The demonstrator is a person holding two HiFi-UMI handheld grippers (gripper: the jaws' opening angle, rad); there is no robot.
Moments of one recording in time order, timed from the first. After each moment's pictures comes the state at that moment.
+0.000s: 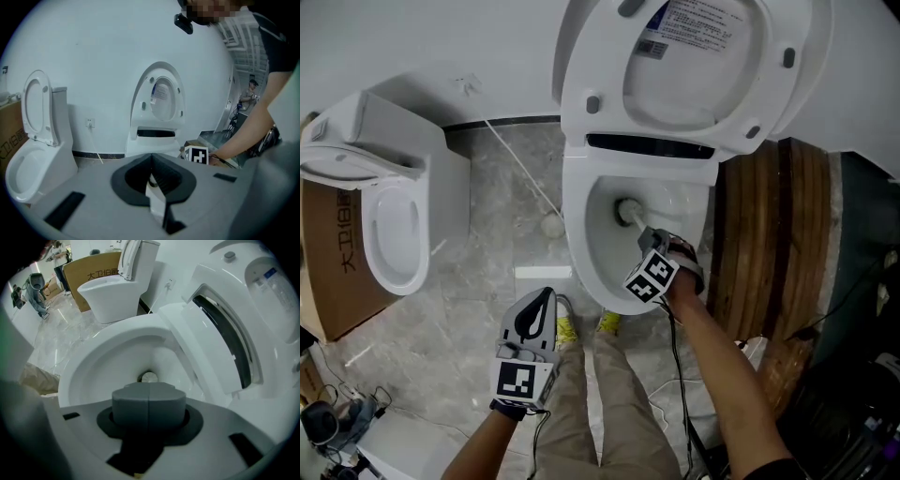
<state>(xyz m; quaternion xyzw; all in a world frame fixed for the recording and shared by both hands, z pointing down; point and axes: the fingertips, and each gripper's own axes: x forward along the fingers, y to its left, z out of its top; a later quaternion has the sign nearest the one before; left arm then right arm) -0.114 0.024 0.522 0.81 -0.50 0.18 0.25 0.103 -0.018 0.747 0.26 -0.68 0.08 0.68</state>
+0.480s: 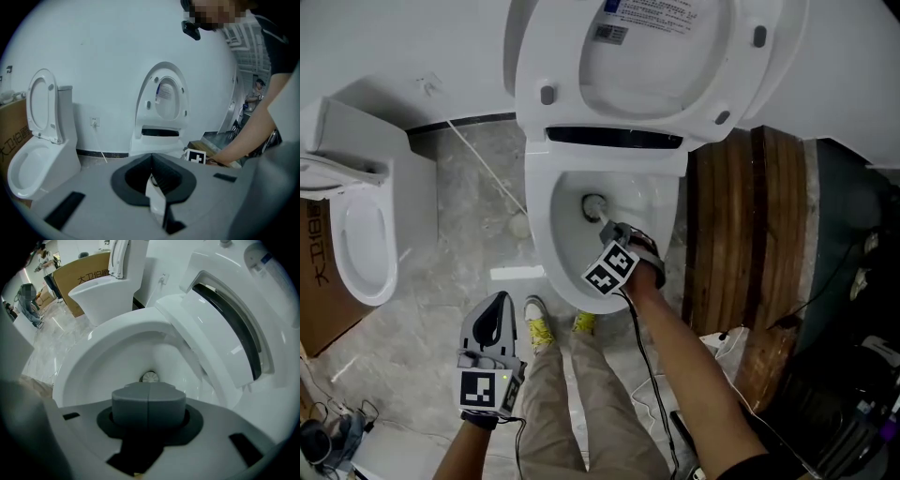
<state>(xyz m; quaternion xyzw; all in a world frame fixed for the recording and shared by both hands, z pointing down) -0.128 0.027 0.531 0.79 -0.53 0.17 0.26 0.092 -0.018 0.777 0.28 -0.68 0.12 0.67</state>
